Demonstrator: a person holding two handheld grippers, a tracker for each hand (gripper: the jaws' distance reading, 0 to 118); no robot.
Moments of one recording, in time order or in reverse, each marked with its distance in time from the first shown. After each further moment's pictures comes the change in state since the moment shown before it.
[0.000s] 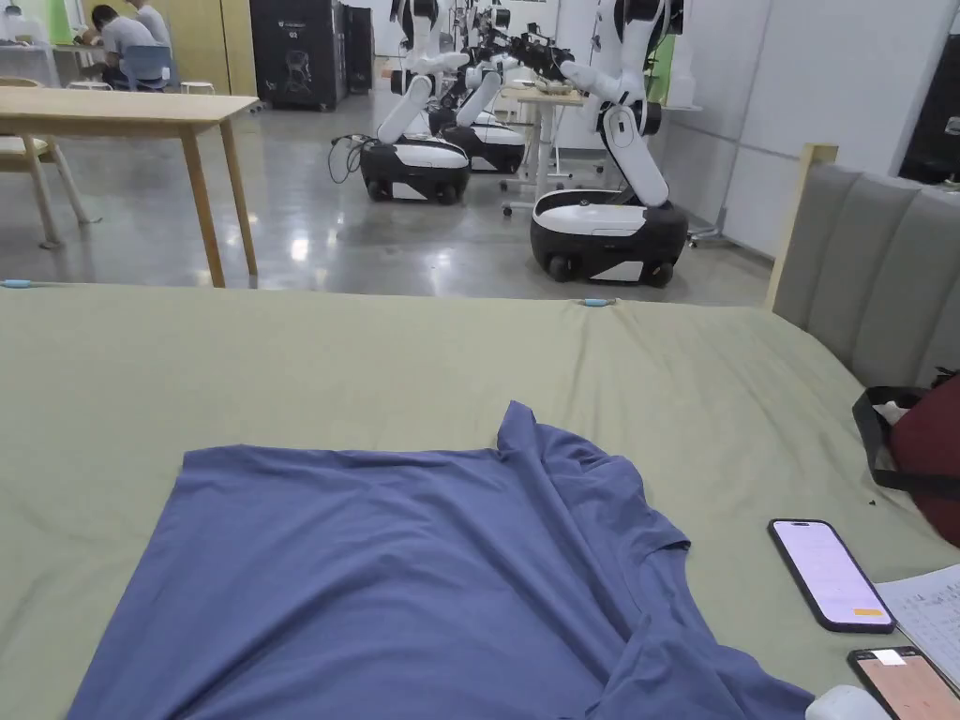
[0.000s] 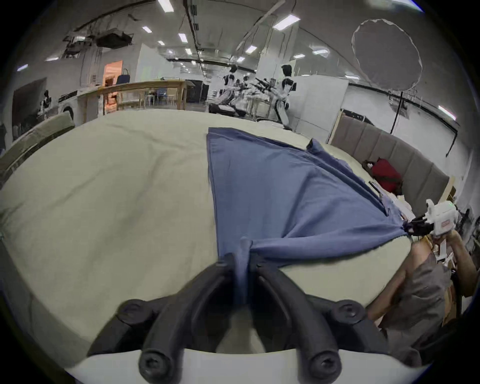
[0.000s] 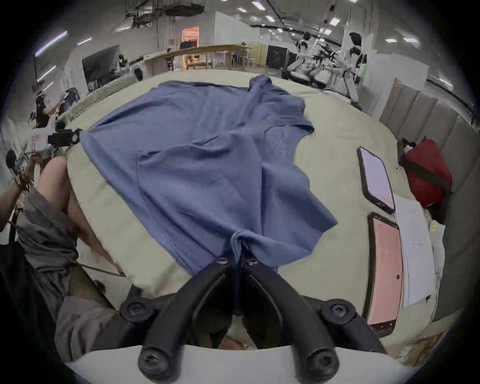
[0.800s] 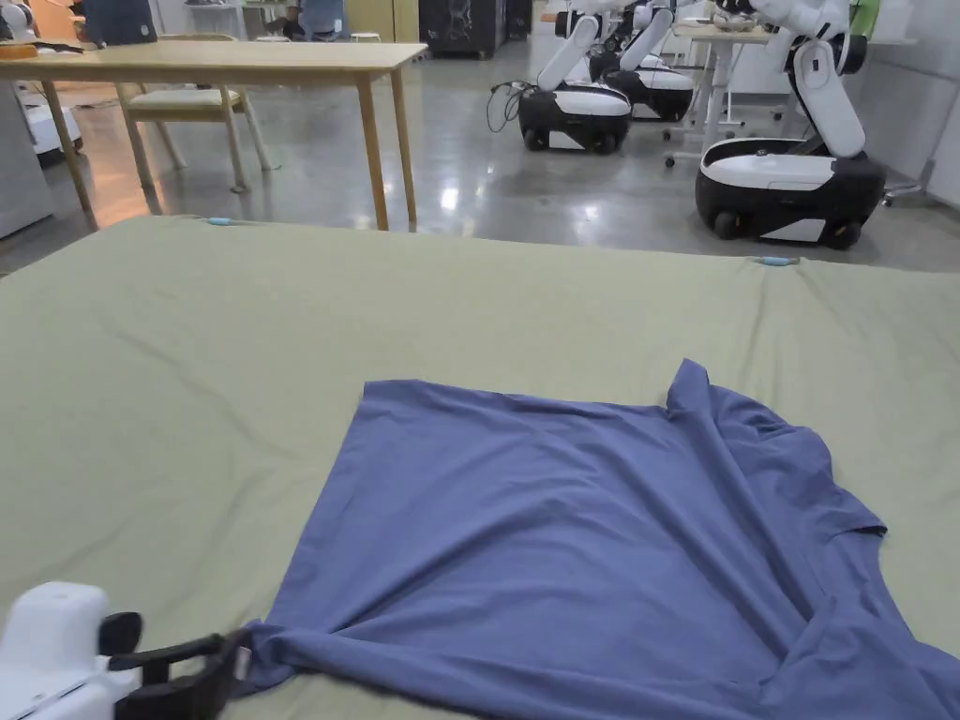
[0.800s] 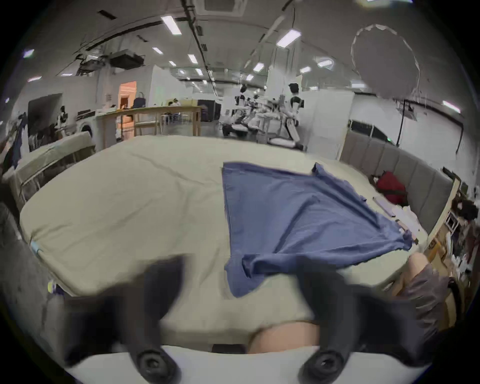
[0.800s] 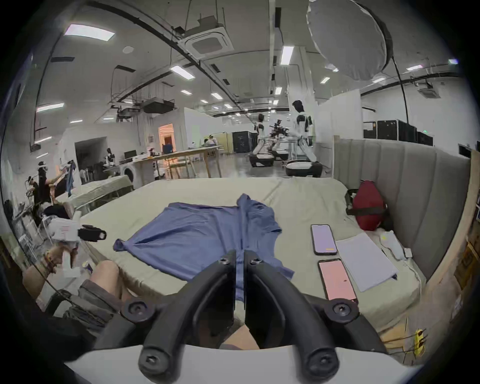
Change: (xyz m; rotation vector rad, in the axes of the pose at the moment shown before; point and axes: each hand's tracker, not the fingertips) left arm 0.014 0.028 0.053 0.074 0.113 -0.033; right arm -0.084 -0.006 0.205 0.575 -0.090 -0.233
